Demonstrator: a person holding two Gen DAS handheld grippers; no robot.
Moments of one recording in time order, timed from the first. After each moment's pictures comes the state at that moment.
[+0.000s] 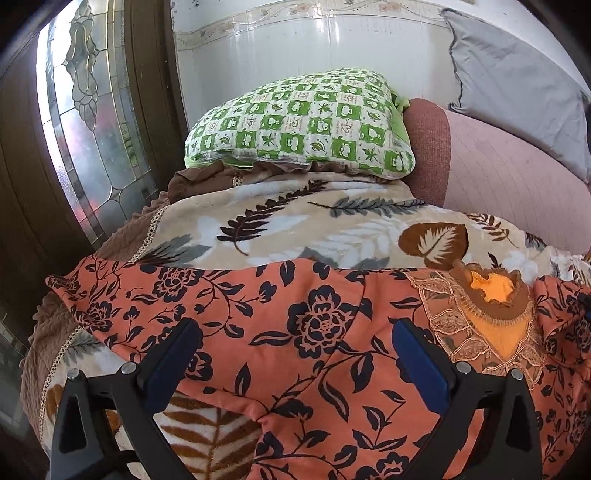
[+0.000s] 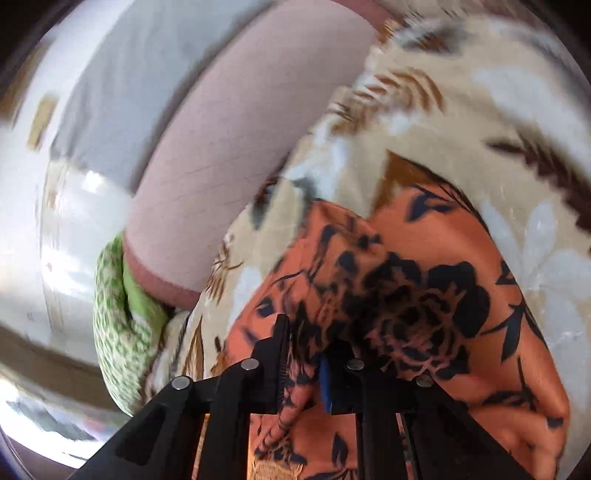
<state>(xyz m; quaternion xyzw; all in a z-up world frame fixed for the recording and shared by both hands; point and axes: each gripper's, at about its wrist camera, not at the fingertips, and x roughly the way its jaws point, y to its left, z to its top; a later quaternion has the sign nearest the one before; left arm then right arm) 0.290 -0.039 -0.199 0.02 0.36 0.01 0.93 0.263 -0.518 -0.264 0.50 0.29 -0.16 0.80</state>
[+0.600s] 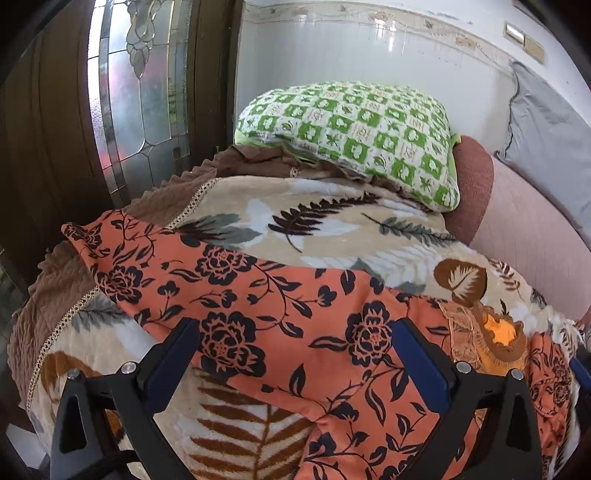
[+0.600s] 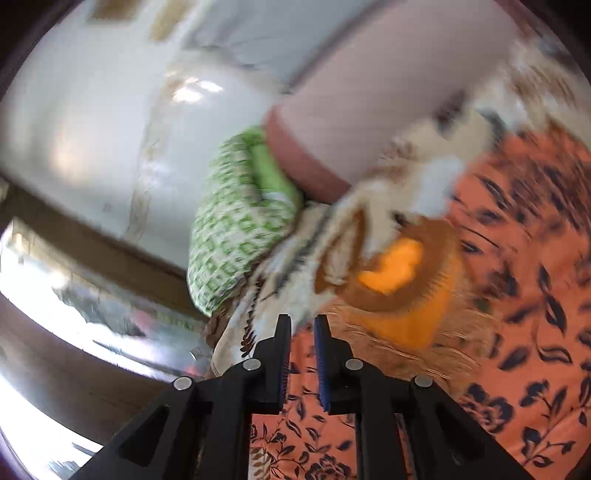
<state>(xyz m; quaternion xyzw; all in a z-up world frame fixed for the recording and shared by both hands) 0.293 0.031 -0.191 -0.08 0.38 0.05 0.92 0.253 -0.373 -0.195 0.49 0.31 0.04 0.81</state>
